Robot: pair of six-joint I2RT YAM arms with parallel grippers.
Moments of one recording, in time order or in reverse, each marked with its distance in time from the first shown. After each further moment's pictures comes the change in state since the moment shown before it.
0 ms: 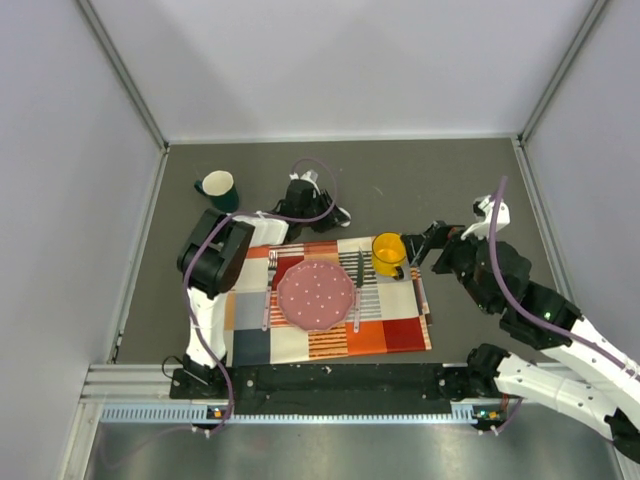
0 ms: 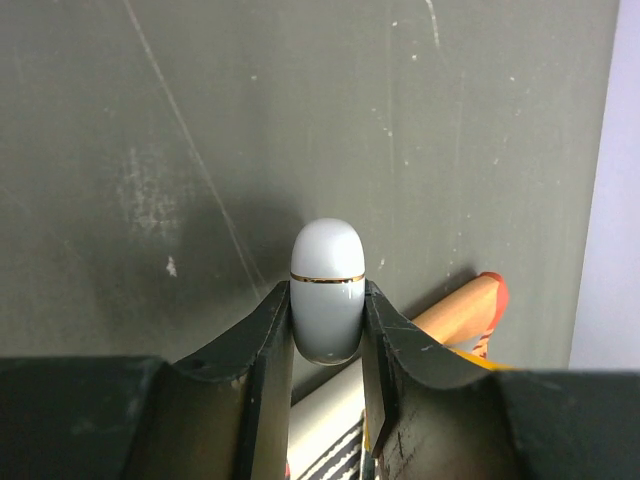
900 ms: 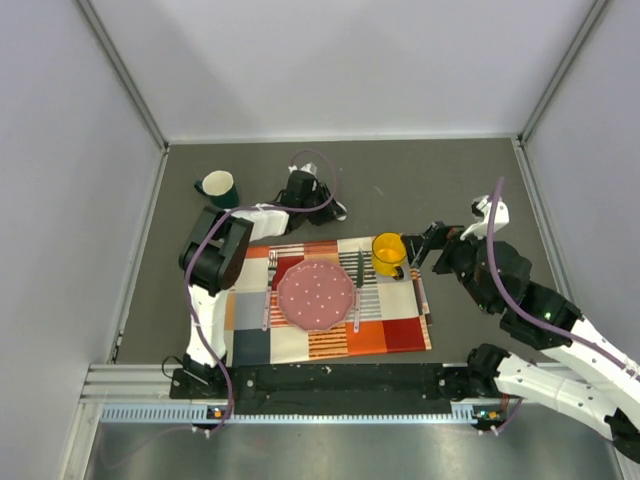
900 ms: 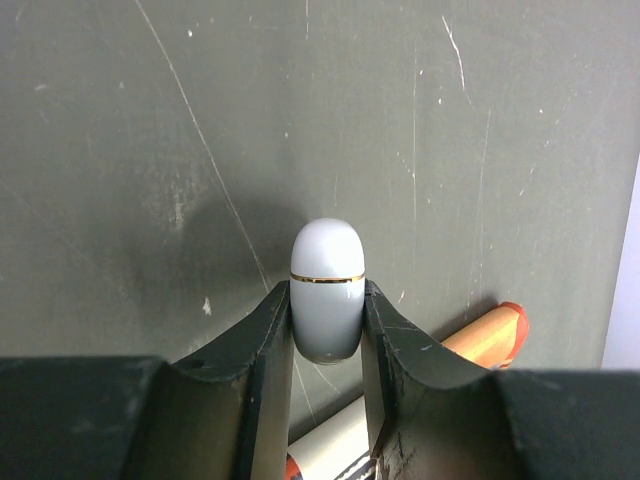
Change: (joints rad) left arm 0.019 0.030 0.101 -0.133 -0.041 0.049; right arm 0.000 0.000 0.000 0.000 -0.001 -0.031
